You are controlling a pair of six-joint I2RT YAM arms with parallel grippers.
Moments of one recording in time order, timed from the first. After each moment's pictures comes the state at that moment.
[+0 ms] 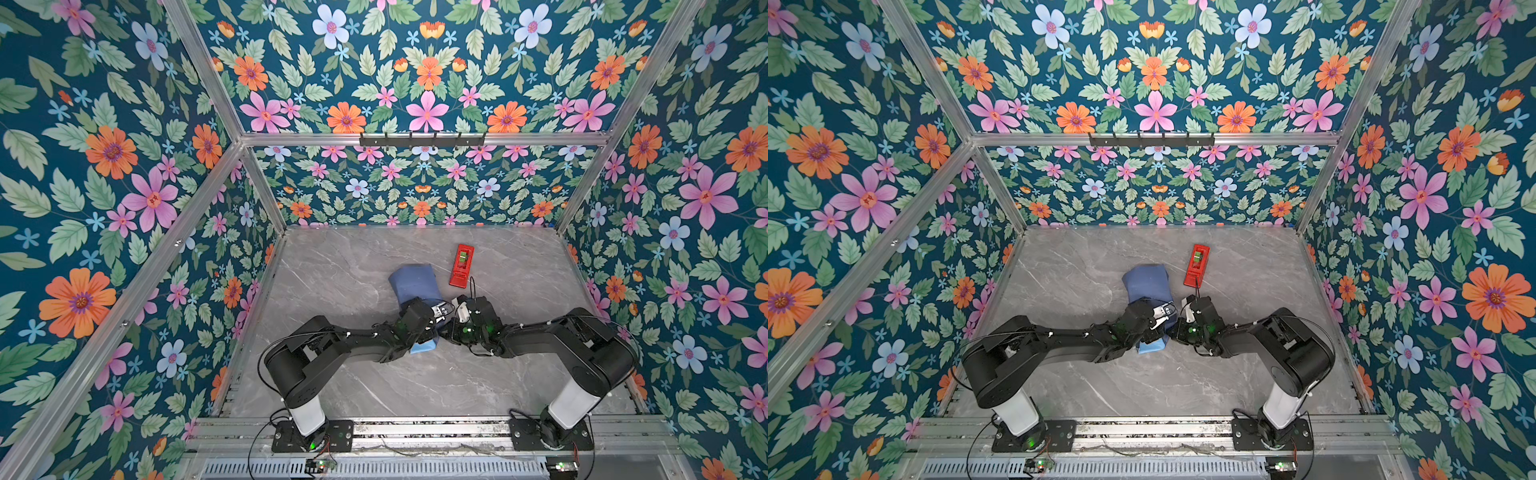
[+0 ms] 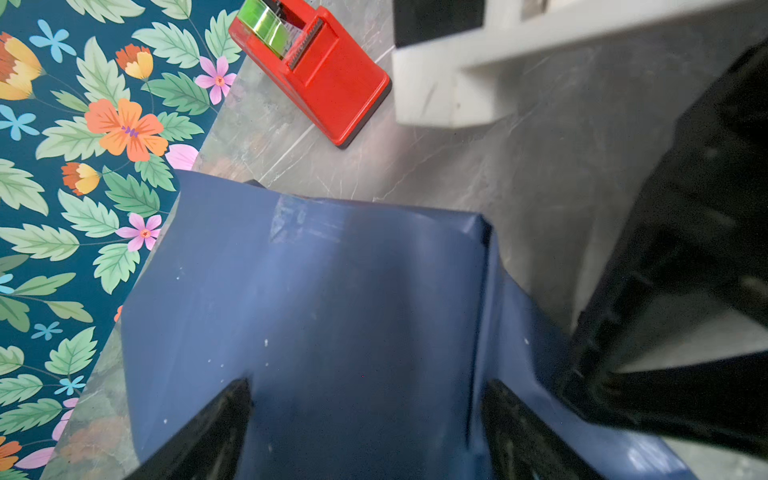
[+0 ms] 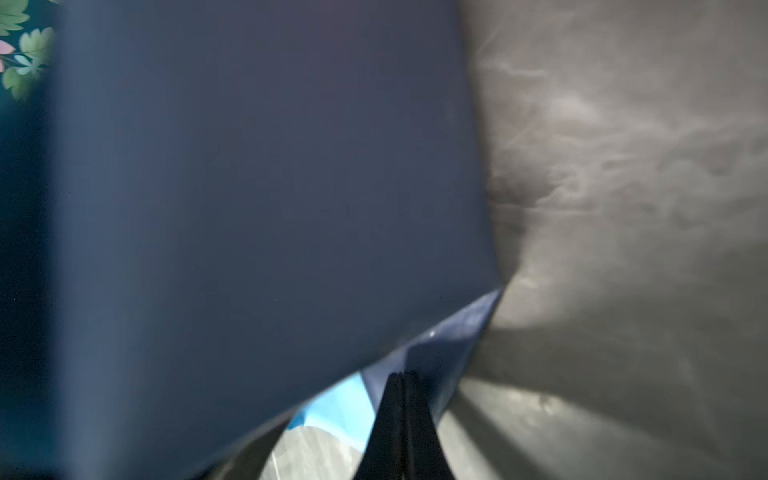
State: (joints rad) left arm -0.94 1.72 0.78 0.30 -0.35 0.47; right arm 0.57 1.72 0.57 0.43 -0.44 0.87
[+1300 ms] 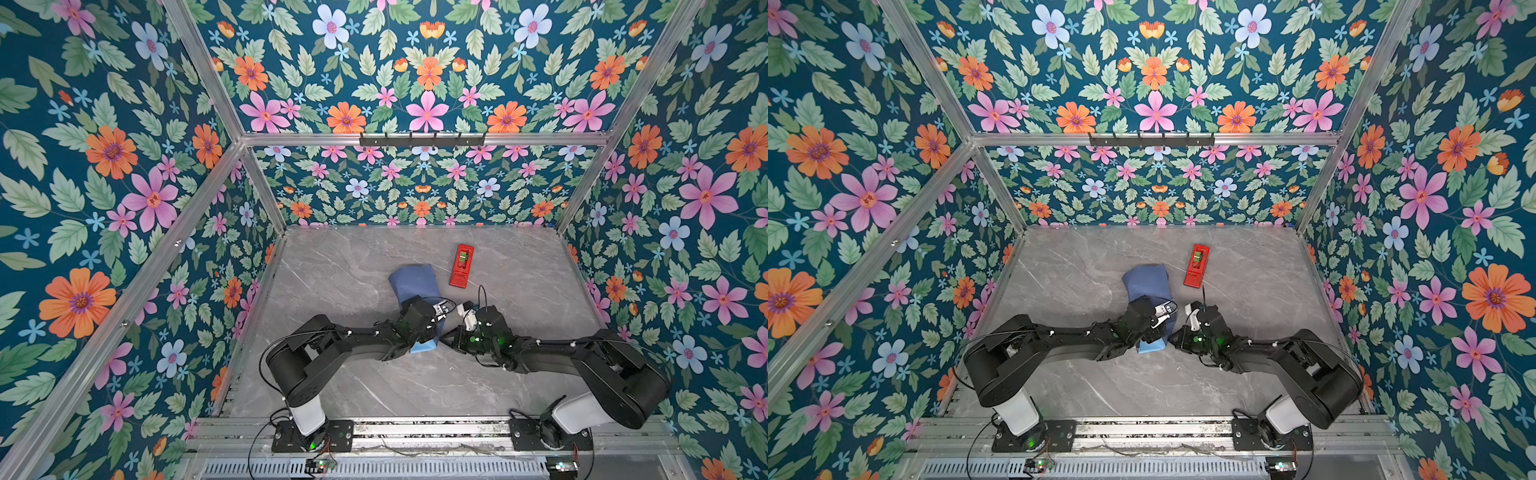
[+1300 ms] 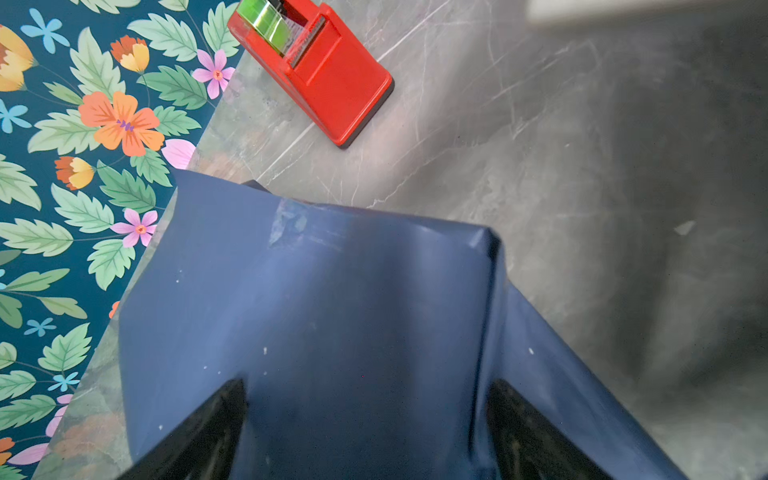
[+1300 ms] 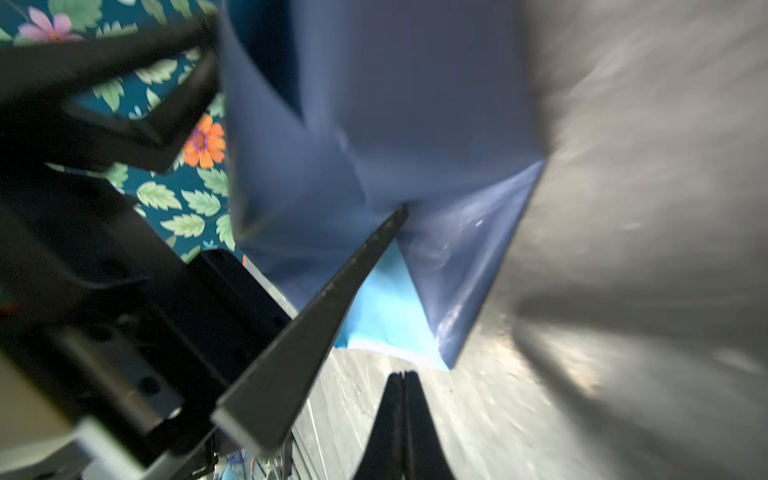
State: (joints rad) left arm -0.94 1.73 0.81 0.26 -0.34 0.45; right arm 0.57 1.46 0.41 0.41 -0.45 0.92
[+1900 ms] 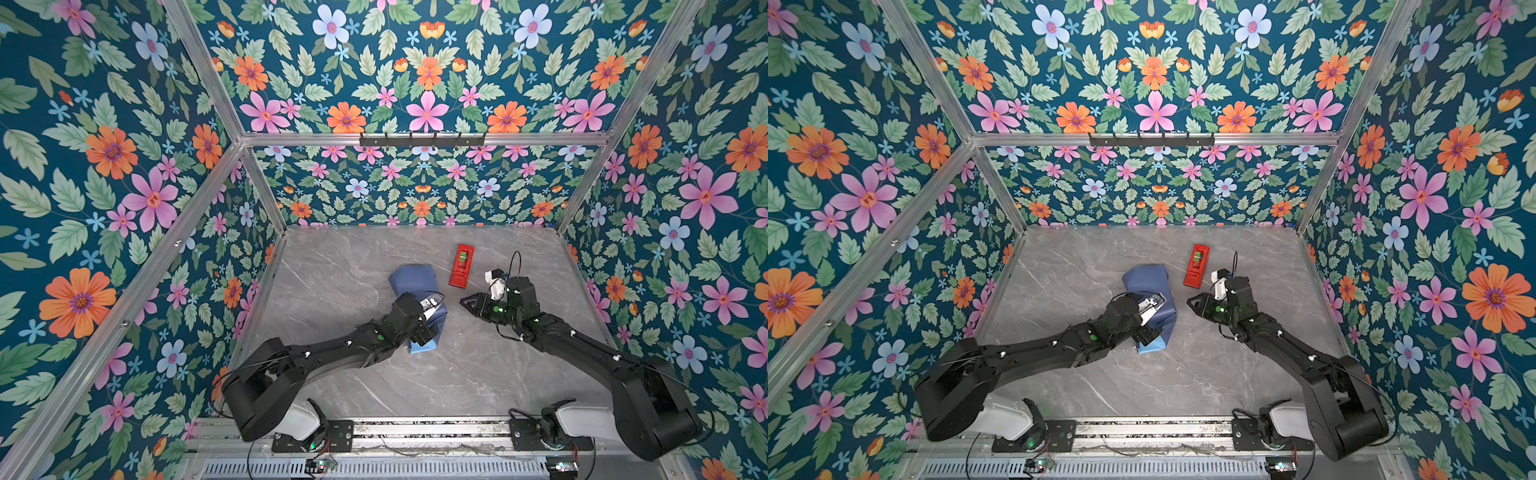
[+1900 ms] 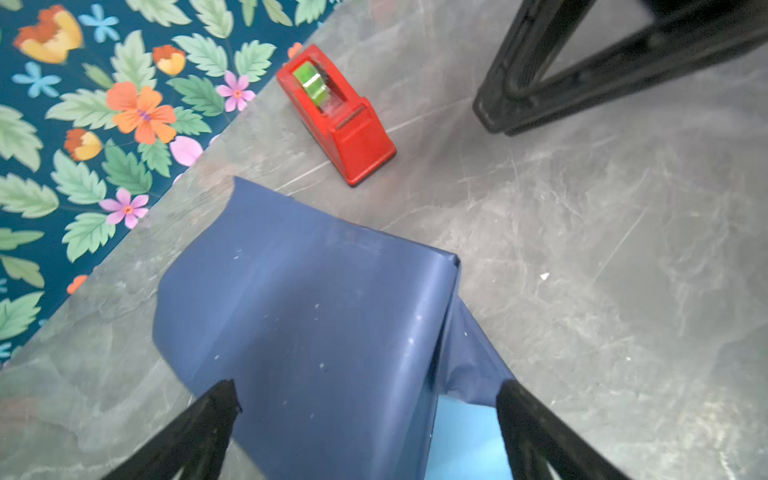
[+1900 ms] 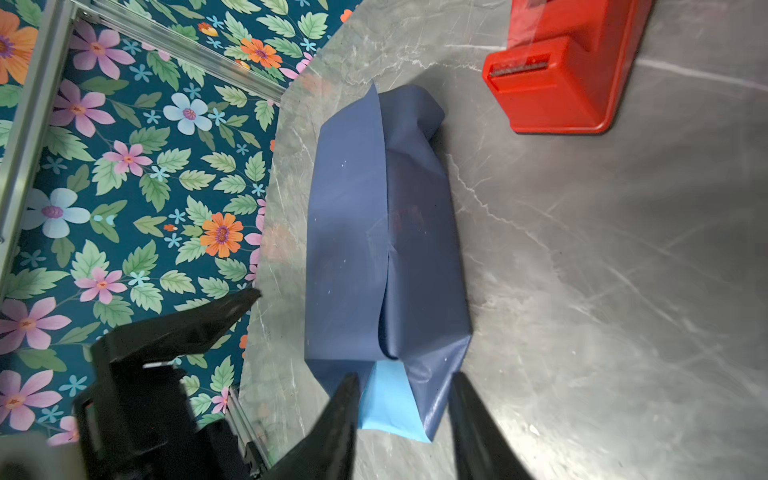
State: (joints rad) left arm -0.89 1.40 0.72 0.14 -0.23 0.18; right arm 0.35 1.37 0.67 0.11 -0.47 0.74
